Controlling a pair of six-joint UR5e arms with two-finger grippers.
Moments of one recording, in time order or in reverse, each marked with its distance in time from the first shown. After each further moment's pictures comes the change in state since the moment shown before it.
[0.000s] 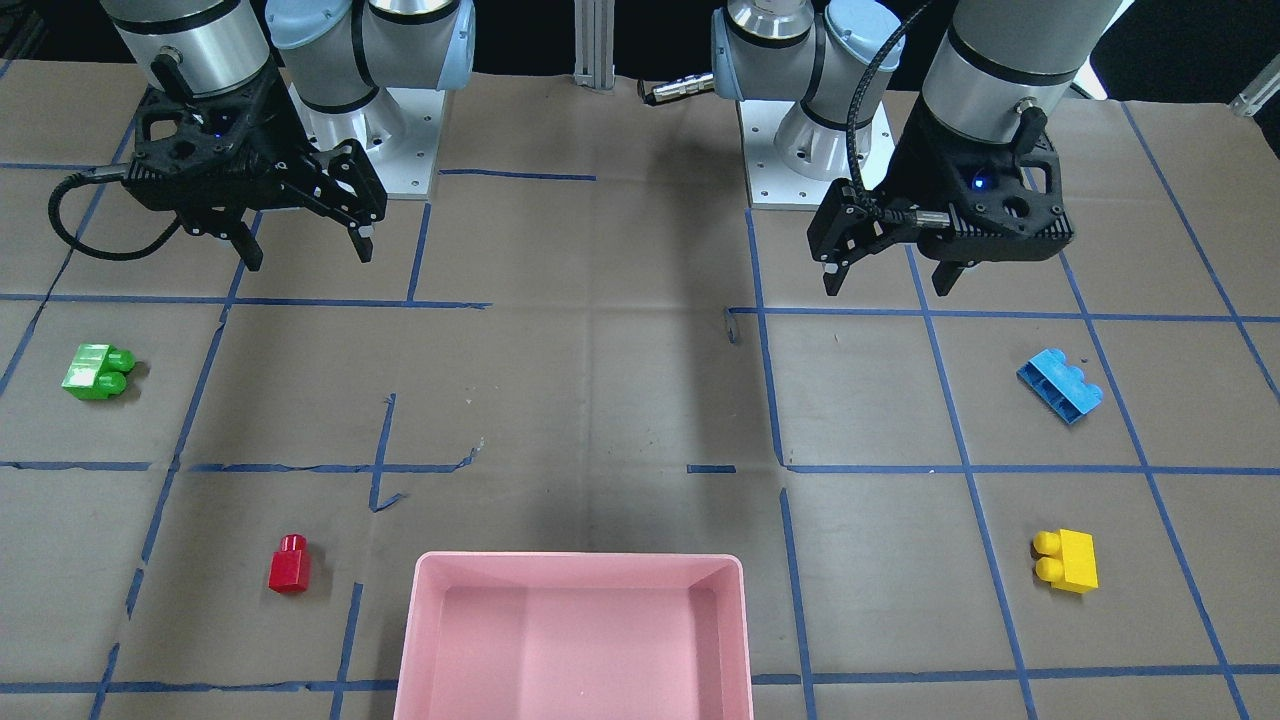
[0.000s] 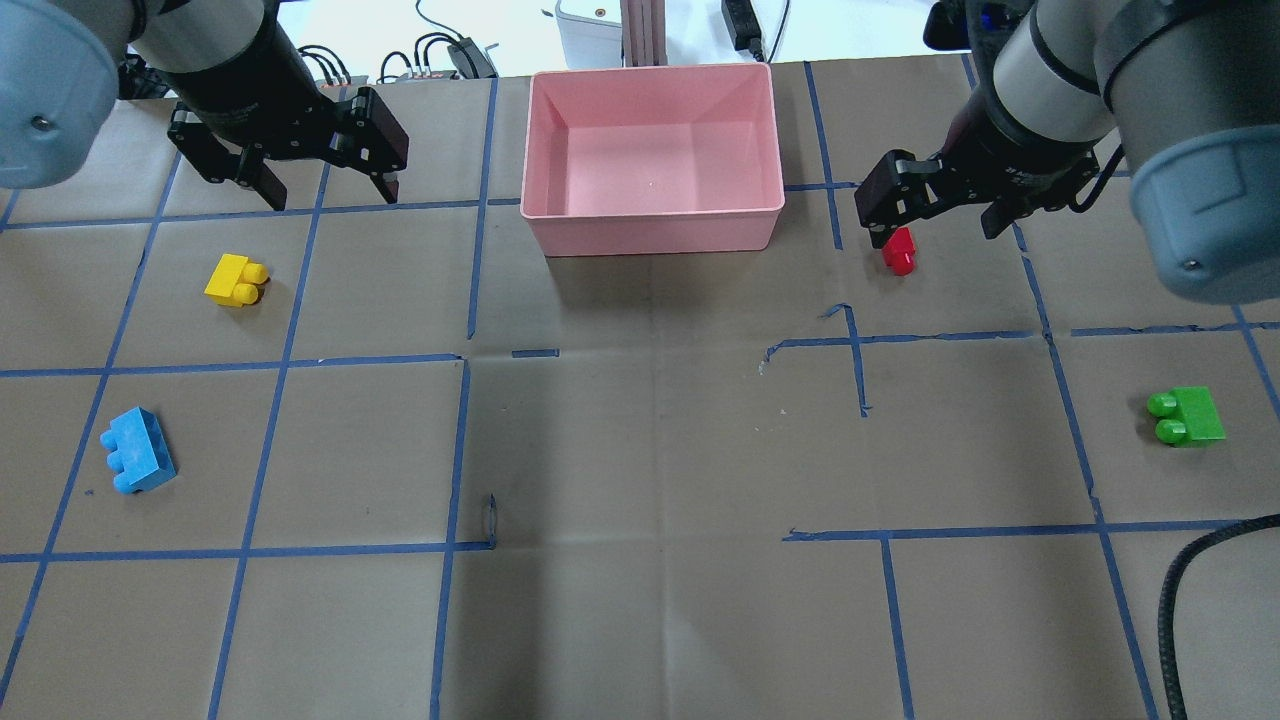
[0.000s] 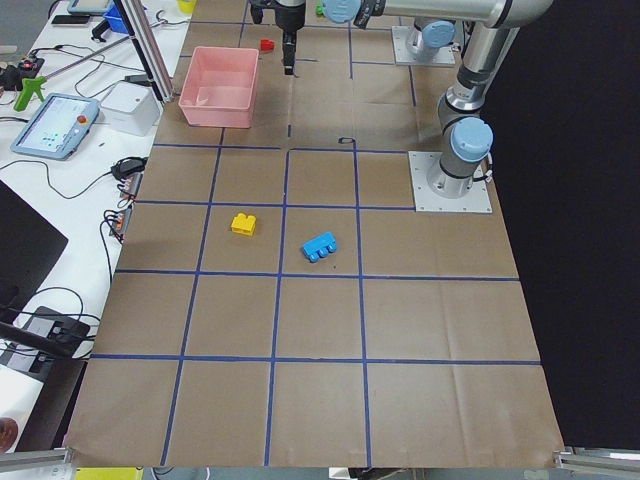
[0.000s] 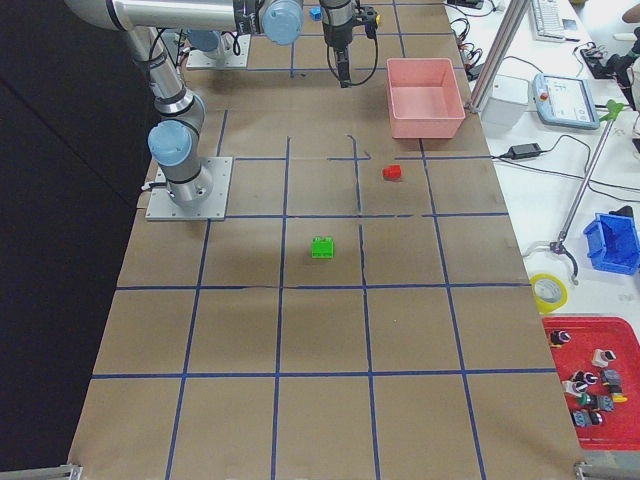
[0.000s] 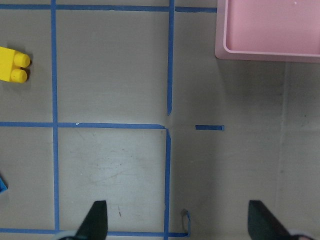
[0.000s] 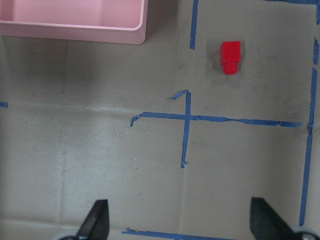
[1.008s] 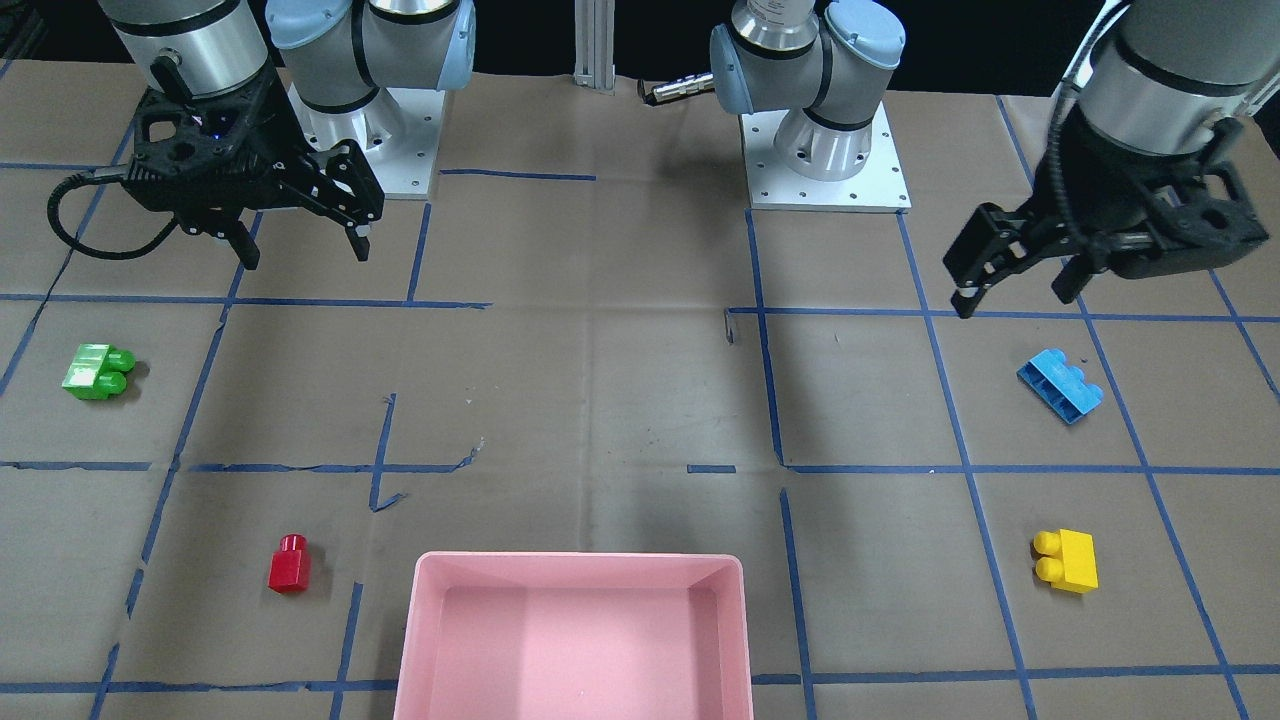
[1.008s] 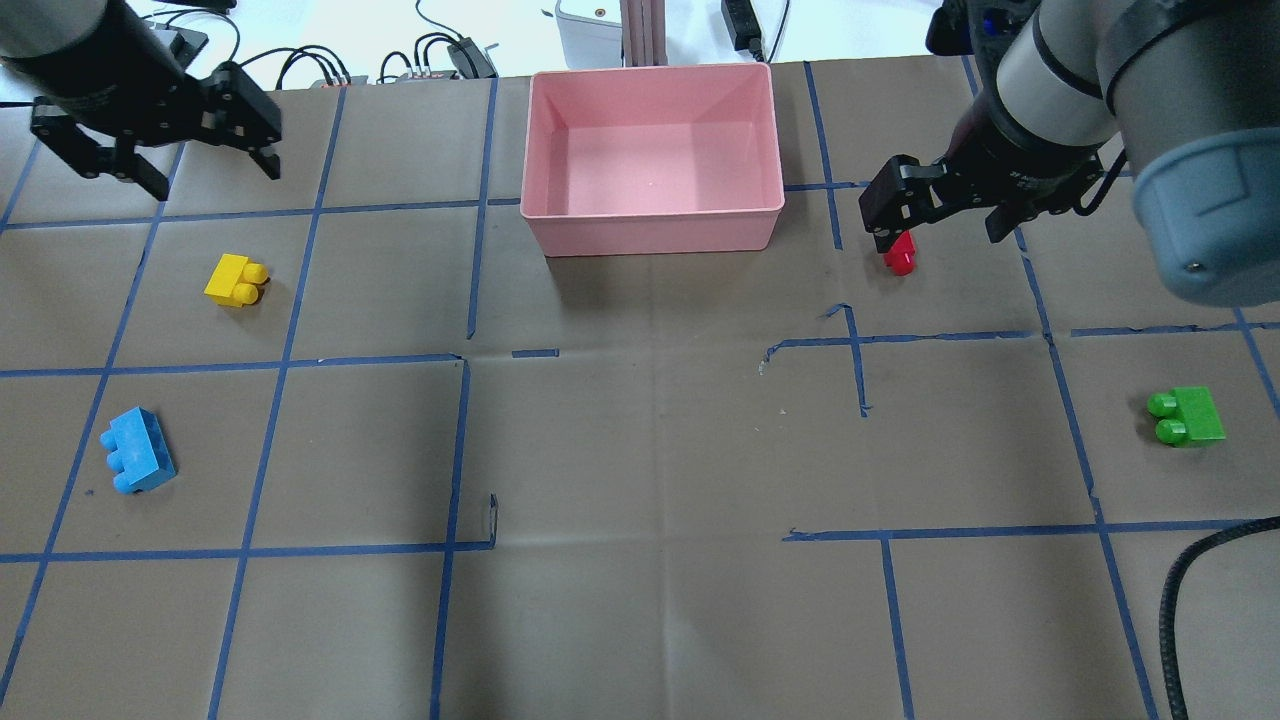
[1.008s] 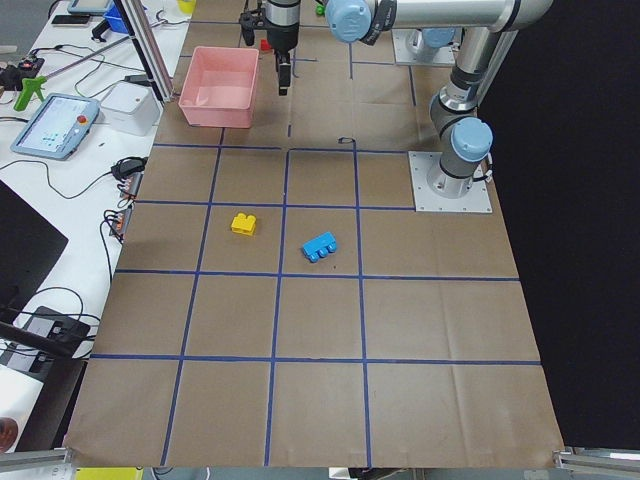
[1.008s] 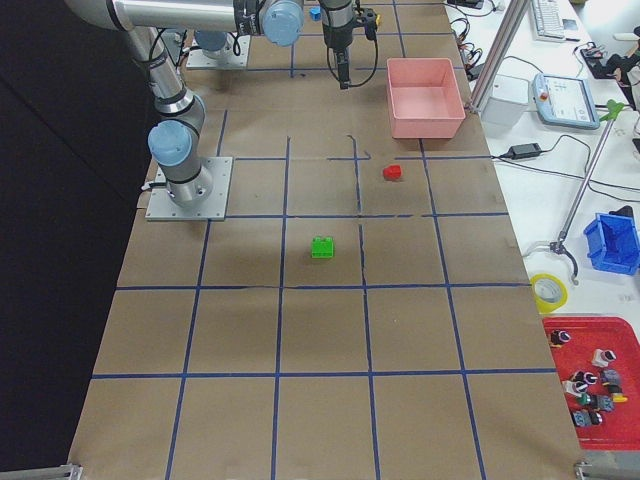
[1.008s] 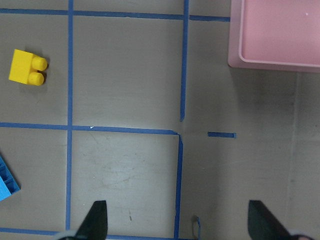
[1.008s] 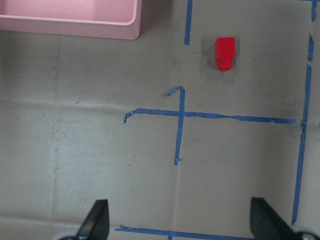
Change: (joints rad) left arm 0.269 0.005 0.000 0.022 -0.005 0.067; right arm -0.018 -0.003 0.009 0.006 -0.016 -0.019
